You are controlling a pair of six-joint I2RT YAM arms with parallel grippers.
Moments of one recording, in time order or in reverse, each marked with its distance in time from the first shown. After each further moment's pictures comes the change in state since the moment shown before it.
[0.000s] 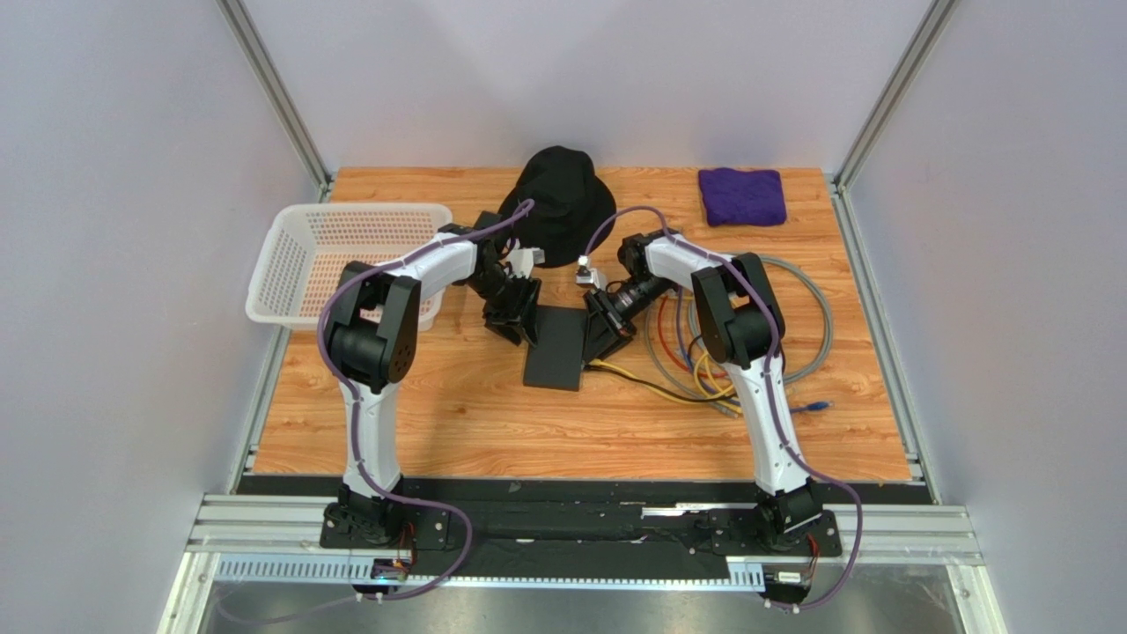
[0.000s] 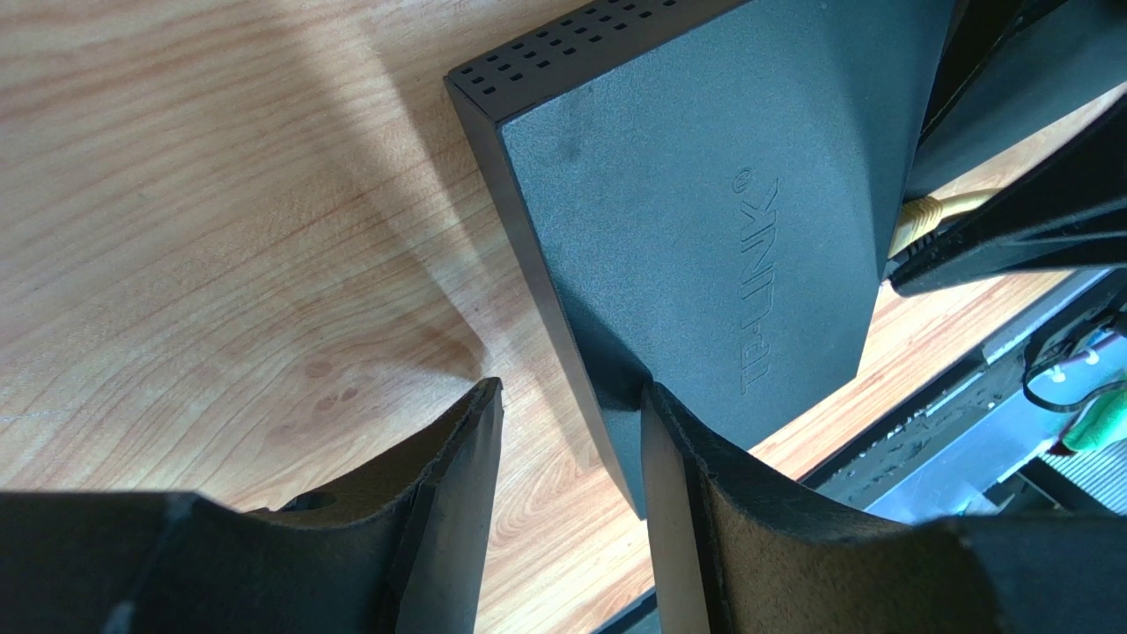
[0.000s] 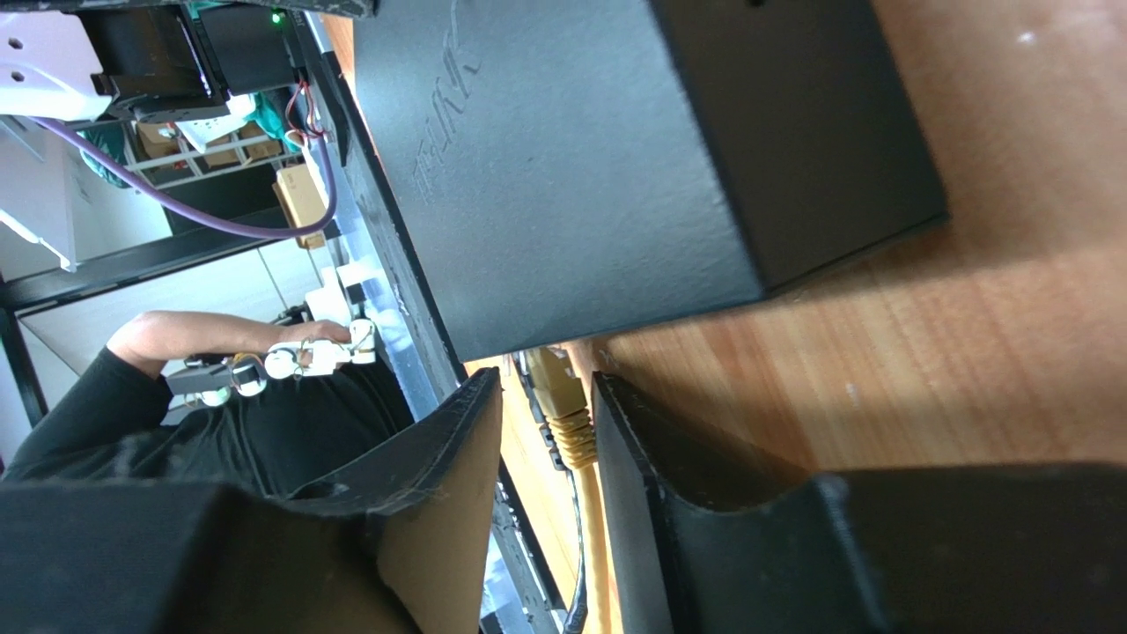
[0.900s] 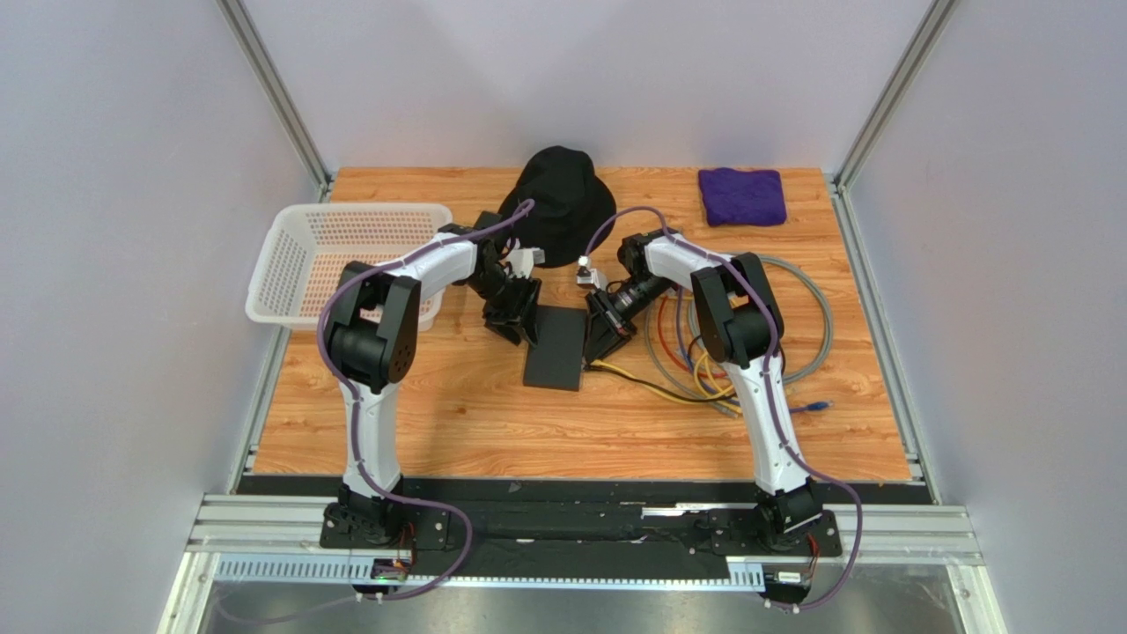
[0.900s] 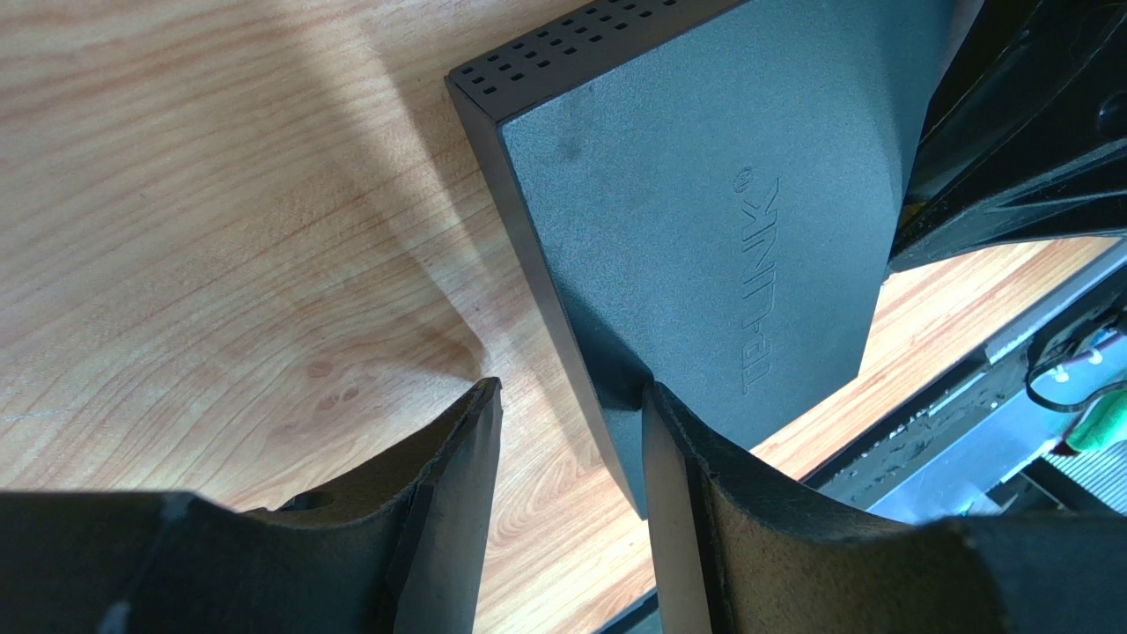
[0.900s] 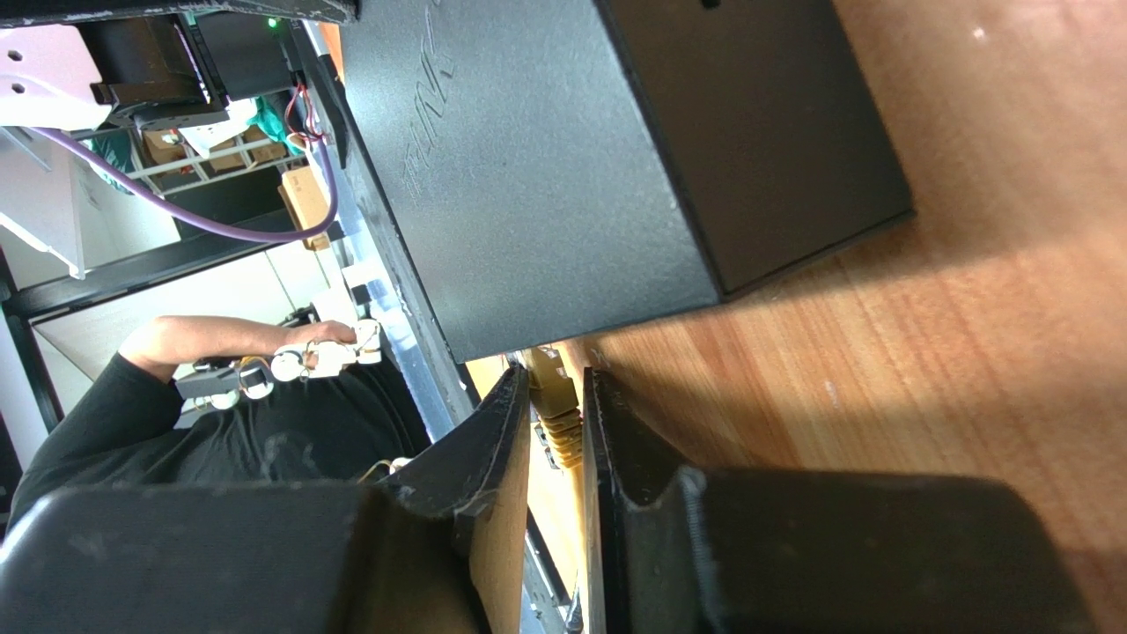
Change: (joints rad) left arm 0.000 0.000 0.000 0.000 -0.002 0.003; right arm 0.000 0.014 0.016 -0.013 0.012 0.018
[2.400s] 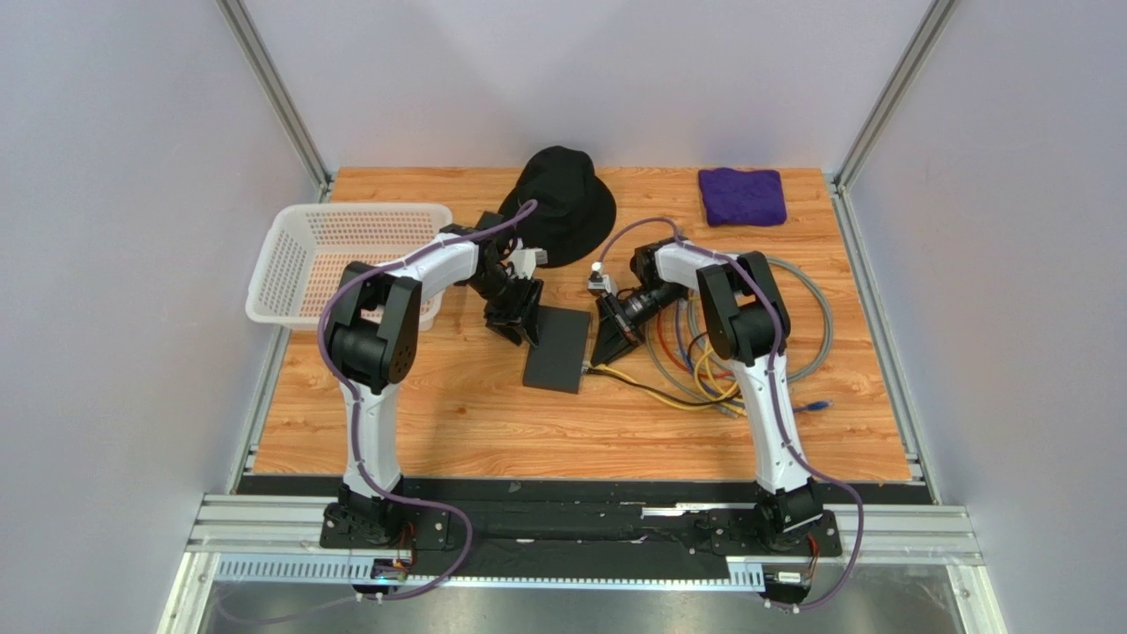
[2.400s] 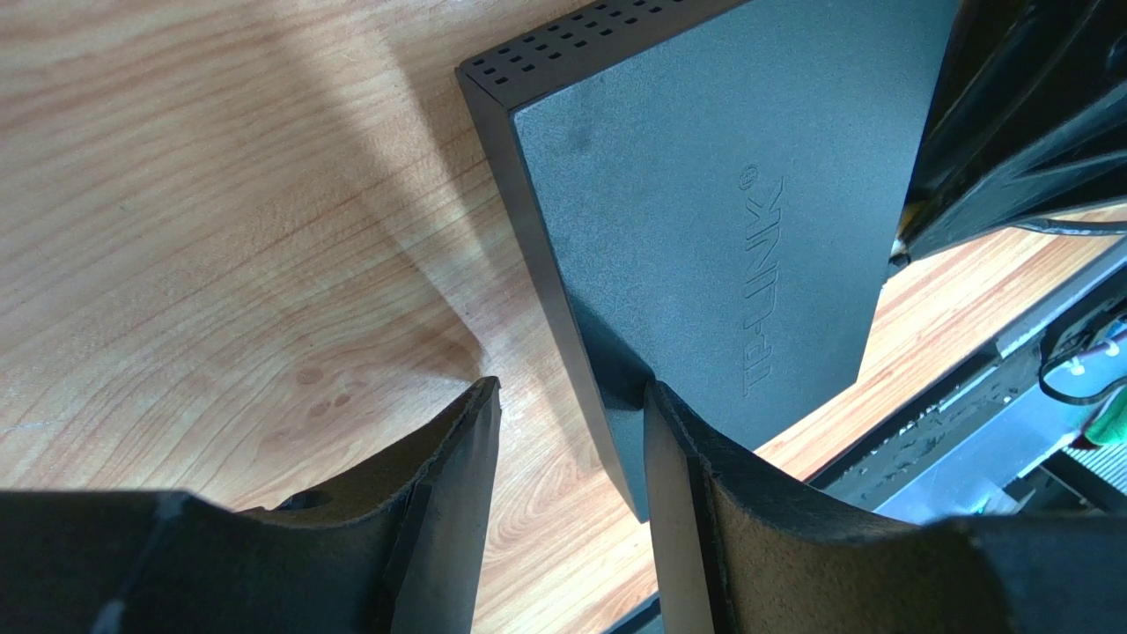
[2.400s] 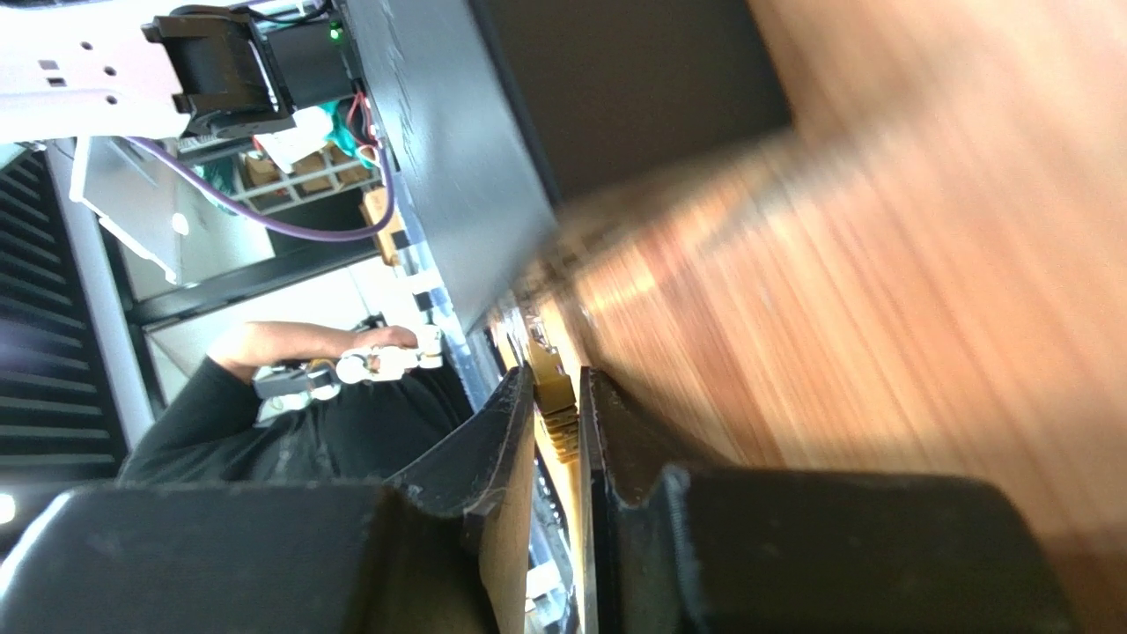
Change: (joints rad) left arm -0.007 -0.002 0.000 0.002 -0.002 0.019; right arm -0.048 -0.003 -0.084 0.023 -0.084 0.010
